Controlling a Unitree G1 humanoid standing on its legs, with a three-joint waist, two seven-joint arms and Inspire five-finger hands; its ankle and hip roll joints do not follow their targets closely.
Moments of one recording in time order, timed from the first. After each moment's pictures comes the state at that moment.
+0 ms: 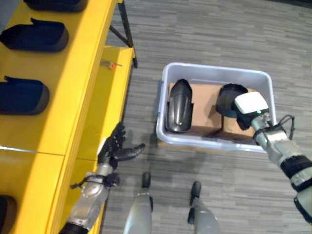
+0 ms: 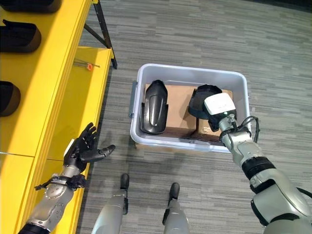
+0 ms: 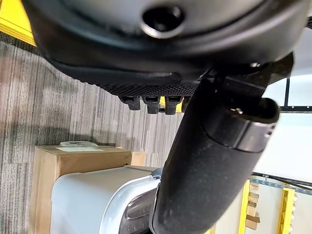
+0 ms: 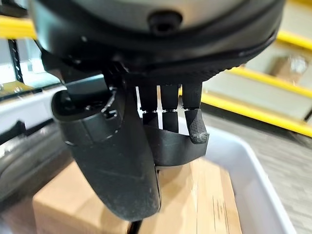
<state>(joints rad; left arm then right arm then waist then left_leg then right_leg) 0.02 0.54 -0.16 0.12 -0.57 -0.15 0.08 -0.76 -0.85 0.65 0.67 -0.76 0.01 -0.26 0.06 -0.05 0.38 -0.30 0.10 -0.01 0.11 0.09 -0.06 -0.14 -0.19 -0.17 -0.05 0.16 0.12</state>
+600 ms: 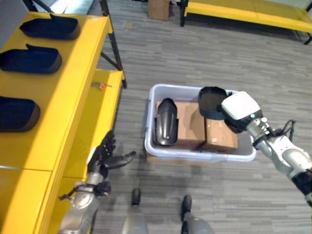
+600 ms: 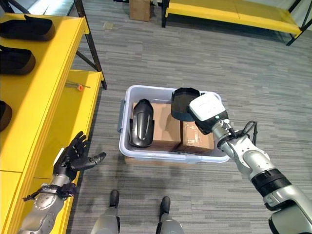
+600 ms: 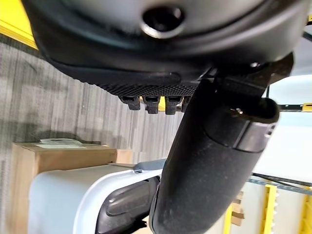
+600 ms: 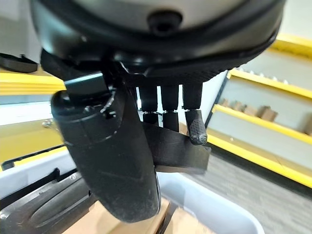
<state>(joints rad) 0.12 0.49 -0.07 0.11 -0.52 -0.13 0.05 -0.55 -0.96 0.51 0.27 -0.86 -0.07 -0.22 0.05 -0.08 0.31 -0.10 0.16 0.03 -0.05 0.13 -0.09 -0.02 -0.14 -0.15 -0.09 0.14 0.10</state>
